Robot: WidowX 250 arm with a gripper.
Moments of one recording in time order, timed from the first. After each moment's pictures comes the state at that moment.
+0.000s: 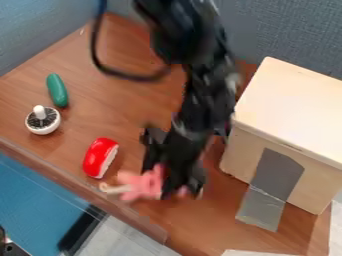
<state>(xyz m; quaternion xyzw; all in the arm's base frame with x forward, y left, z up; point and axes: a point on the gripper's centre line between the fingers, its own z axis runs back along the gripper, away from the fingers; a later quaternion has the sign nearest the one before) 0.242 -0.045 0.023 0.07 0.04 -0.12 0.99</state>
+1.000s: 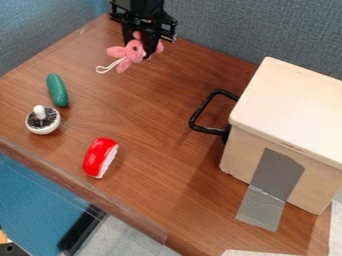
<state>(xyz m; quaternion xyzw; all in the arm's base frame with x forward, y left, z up) 0.384 0.096 0.082 0.03 -0.07 0.05 1.00</state>
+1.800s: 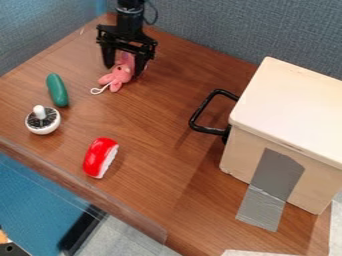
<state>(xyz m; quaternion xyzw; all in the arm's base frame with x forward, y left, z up) 0.399 0.143 0.024 0.03 -0.02 0.14 0.99</state>
